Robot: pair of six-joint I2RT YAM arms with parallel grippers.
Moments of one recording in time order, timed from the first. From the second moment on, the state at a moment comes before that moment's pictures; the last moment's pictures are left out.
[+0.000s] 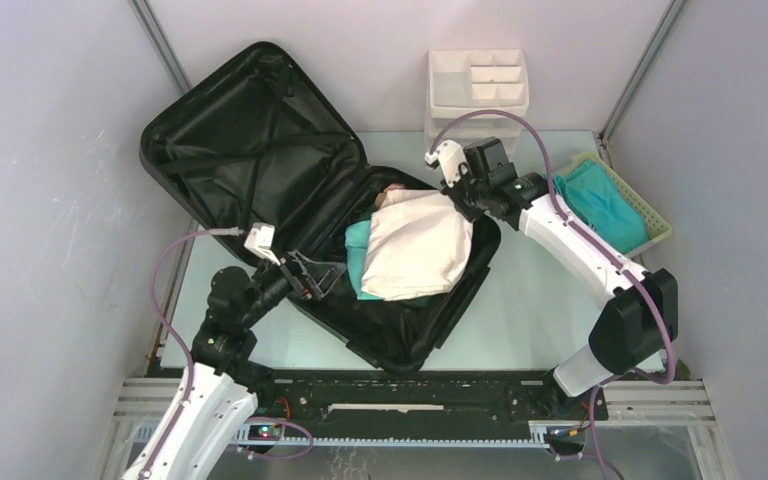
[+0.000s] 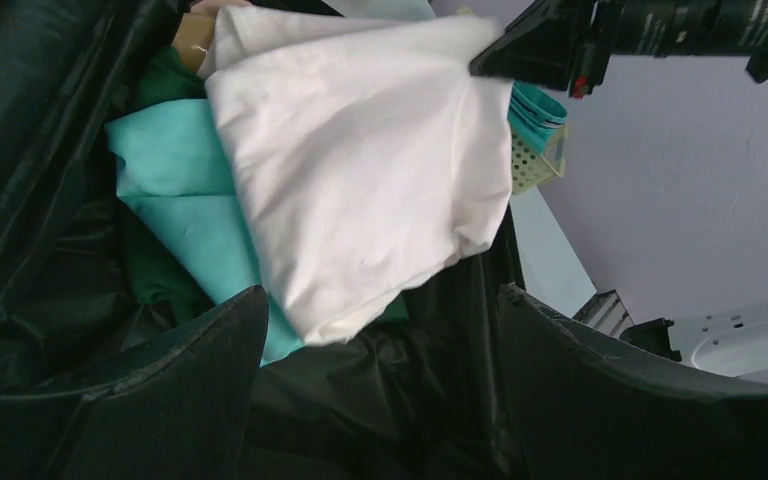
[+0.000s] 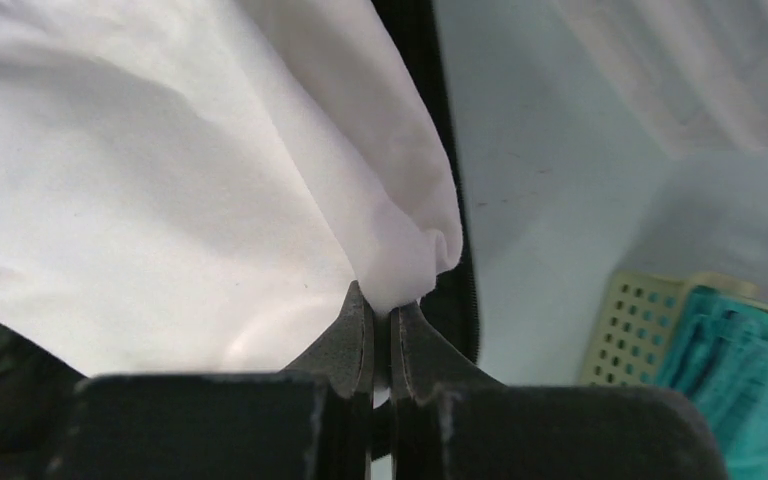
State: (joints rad) left arm -0.29 0.45 0.40 -0.06 0.40 -0.63; right arm 0.51 1.55 1.39 -0.62 -0.04 -0.34
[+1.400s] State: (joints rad) left arm -0.29 0.53 0.40 -0.07 0.40 -0.62; right arm 0.02 1.56 1.77 -0.86 -0.04 -0.67
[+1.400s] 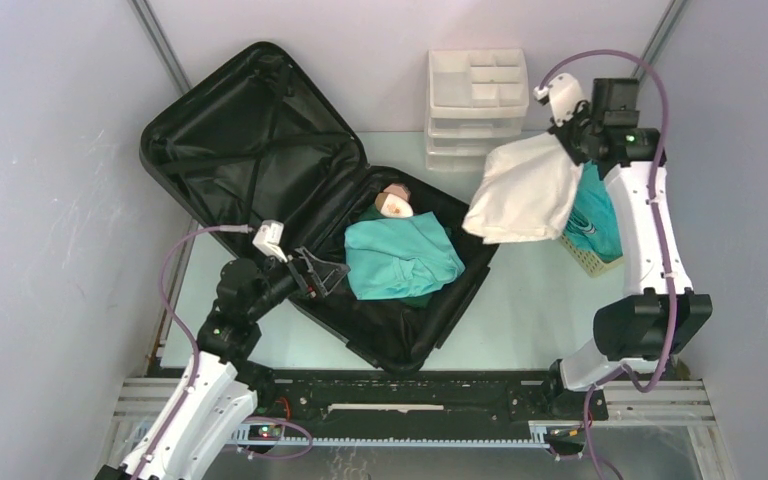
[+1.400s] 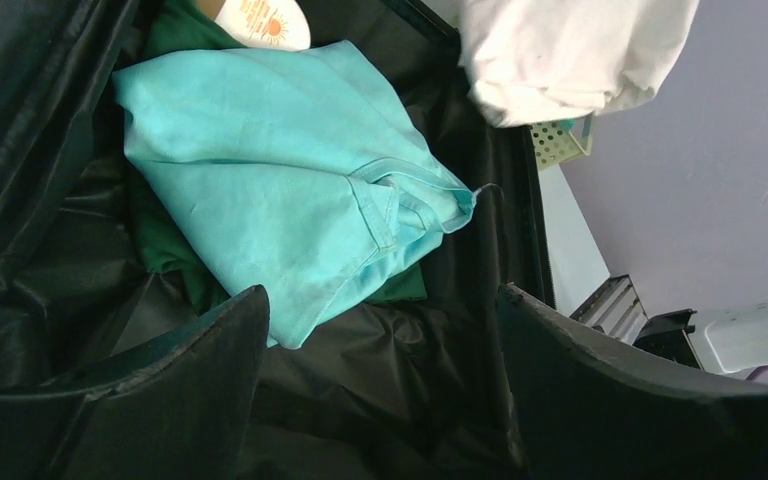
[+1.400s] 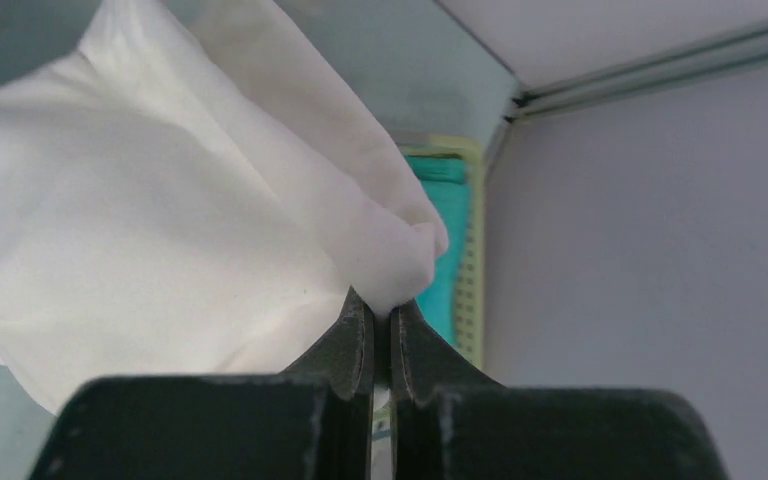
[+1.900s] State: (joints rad) left arm -0.29 0.50 0.40 -0.13 0.38 -0.59; right arm -0.28 1.81 1.96 -0.85 0.03 -0.79
